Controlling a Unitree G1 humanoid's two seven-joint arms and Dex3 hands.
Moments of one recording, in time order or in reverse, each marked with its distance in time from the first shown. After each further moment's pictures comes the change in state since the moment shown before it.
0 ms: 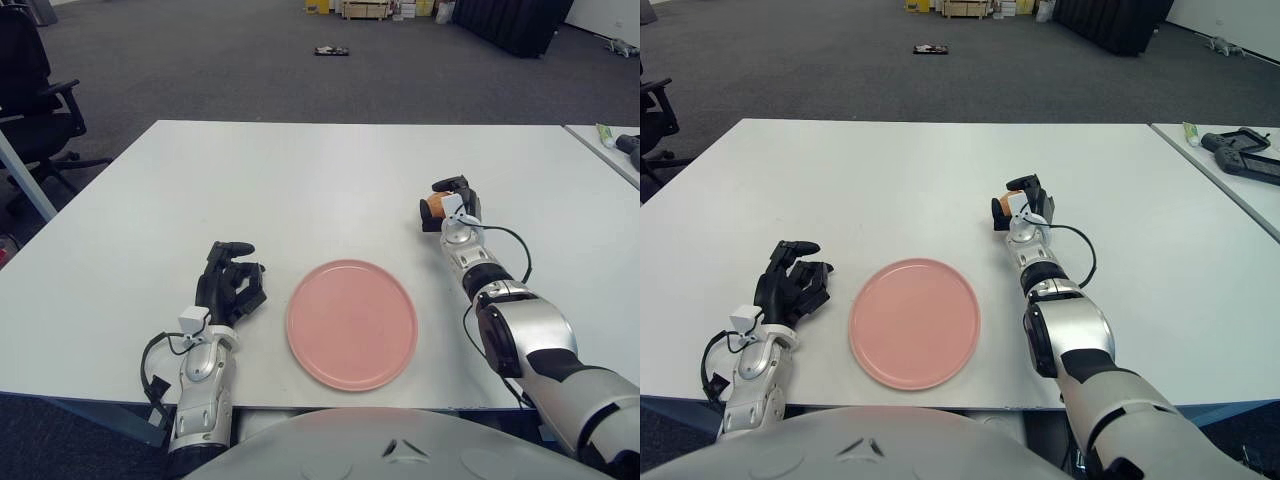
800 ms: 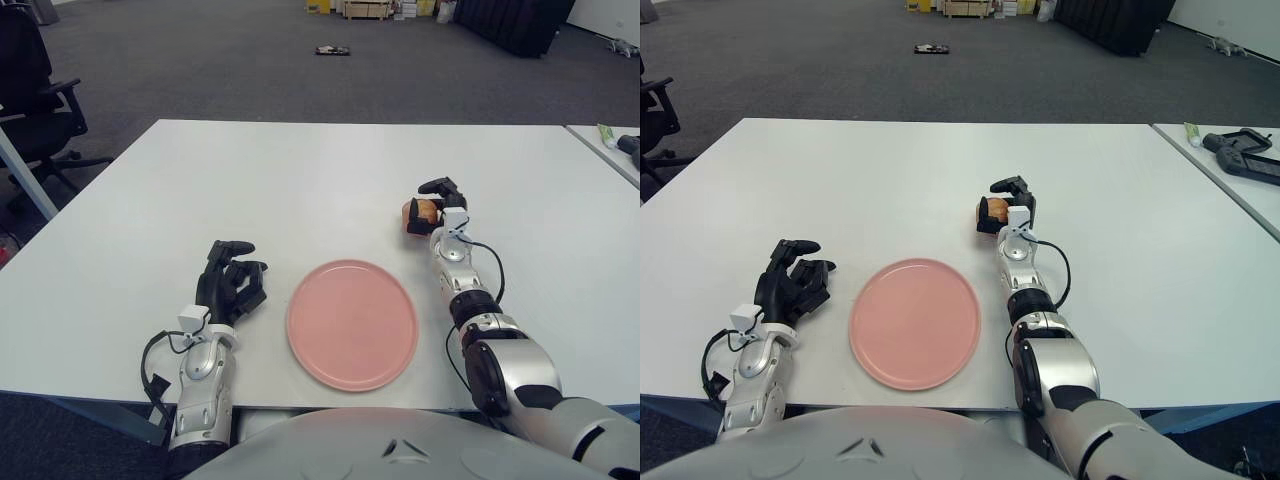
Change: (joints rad) left arm -0.009 0.001 0.002 0.009 -0.004 -0.005 -0.009; right arm 0.203 0.088 -0.068 -0.372 0.114 -0.132 0.137
